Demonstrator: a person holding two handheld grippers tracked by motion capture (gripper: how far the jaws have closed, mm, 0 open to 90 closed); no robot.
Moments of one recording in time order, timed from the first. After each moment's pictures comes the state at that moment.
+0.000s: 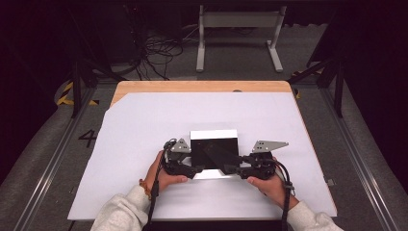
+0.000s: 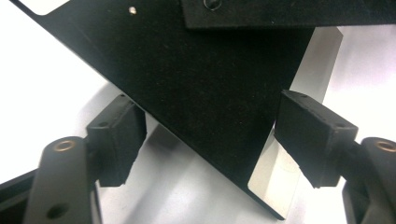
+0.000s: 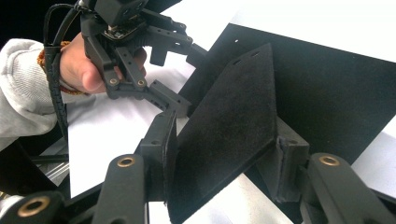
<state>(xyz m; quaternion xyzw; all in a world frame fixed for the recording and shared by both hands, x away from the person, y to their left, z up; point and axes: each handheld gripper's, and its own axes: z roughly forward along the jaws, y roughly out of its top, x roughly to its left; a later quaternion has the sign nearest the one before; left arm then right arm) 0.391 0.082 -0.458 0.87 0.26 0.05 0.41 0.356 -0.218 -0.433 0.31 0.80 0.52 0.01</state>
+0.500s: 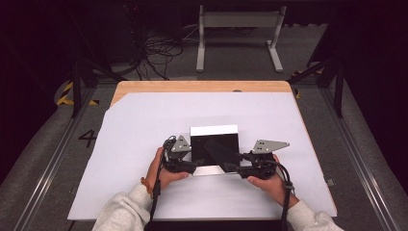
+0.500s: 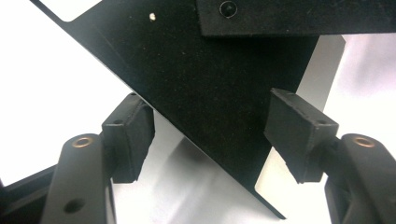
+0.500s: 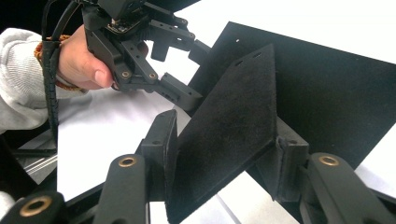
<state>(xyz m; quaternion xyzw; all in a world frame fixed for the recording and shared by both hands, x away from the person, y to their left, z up) 0.393 0.080 -0.449 0.86 0.26 0.11 0.42 0.354 -0.217 -0.425 0.28 0.80 0.53 0.05</state>
